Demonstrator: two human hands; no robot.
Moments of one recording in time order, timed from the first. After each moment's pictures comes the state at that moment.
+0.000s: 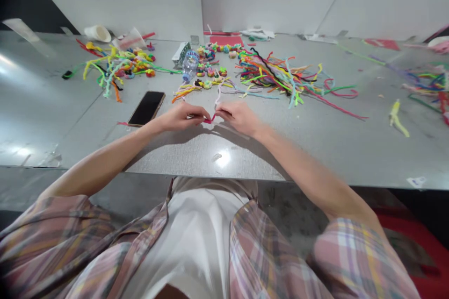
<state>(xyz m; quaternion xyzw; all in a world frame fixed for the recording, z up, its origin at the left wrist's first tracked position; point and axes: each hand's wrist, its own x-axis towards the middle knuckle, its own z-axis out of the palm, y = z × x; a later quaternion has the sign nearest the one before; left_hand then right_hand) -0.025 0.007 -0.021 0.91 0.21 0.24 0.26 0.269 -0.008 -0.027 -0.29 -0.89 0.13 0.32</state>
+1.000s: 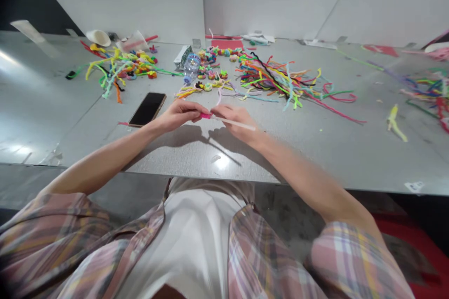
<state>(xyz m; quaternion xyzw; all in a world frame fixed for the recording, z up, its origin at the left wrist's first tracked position) -0.023 0.003 -0.025 0.78 0.19 0.36 0.48 0.264 -0.025 -0.033 -0.30 -0.88 0.10 0.35</state>
